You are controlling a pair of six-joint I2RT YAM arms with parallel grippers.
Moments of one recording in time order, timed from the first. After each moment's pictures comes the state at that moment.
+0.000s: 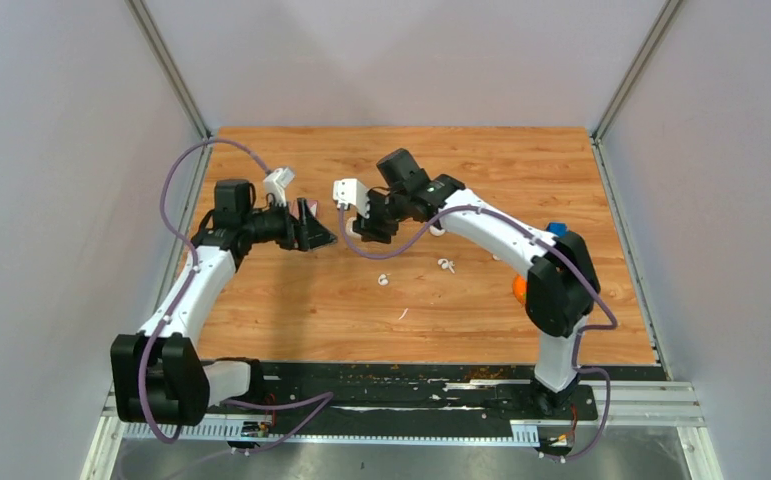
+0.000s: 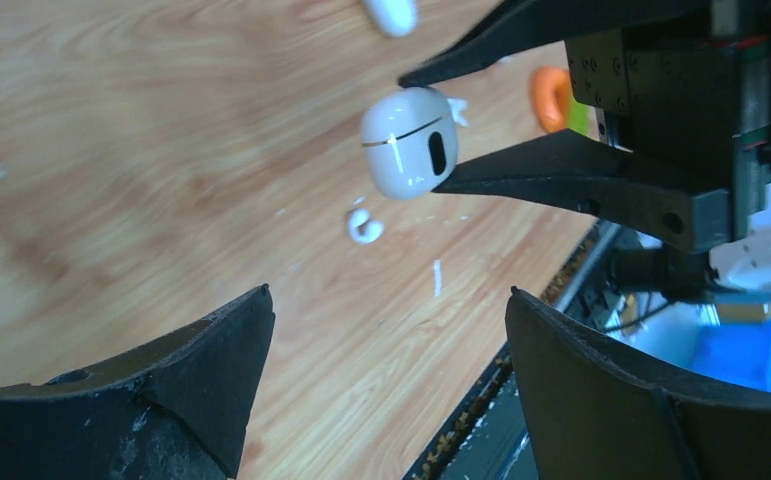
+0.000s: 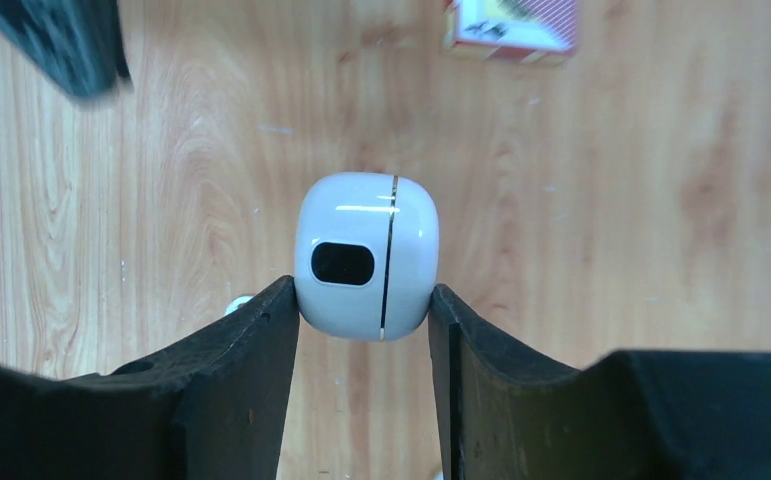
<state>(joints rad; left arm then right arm) -0.01 1.19 0.83 -0.34 0.84 -0.21 0.75 1.93 1.65 -0.58 -0.46 -0.73</state>
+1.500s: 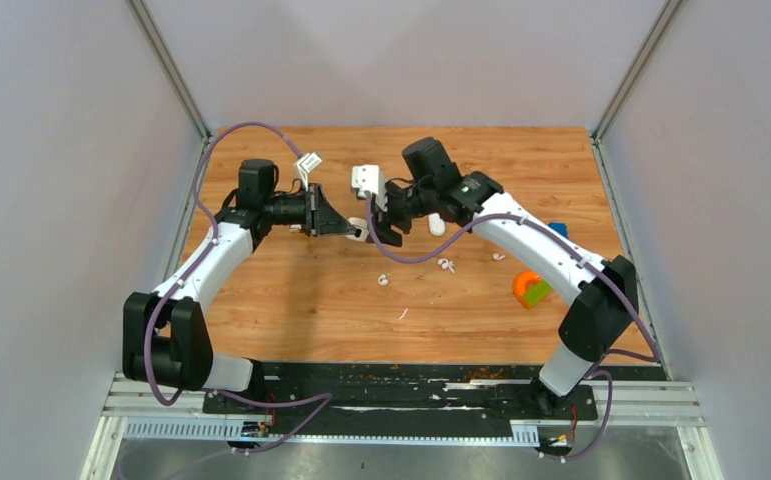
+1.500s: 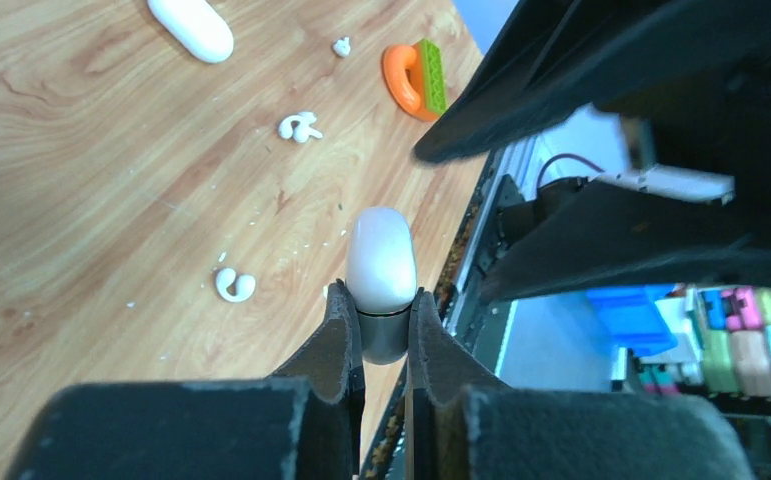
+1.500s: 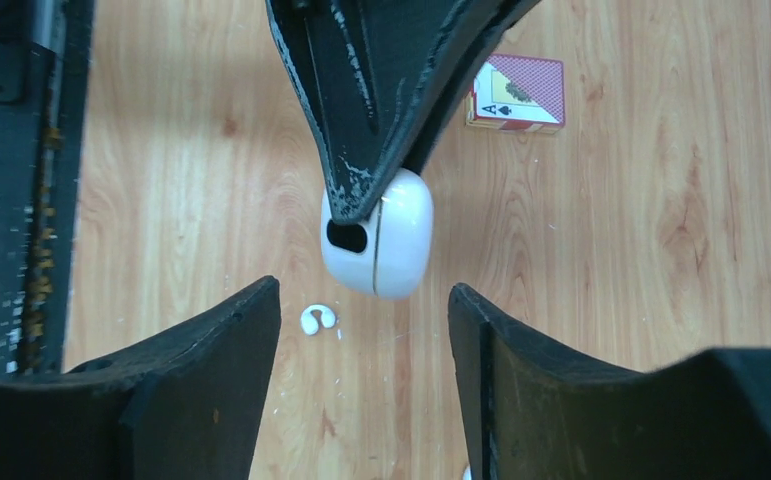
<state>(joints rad) -0.17 1.39 0.97 -0.15 1.09 -0.36 0.74 1.67 1.54 -0.54 -0.57 -0.65</state>
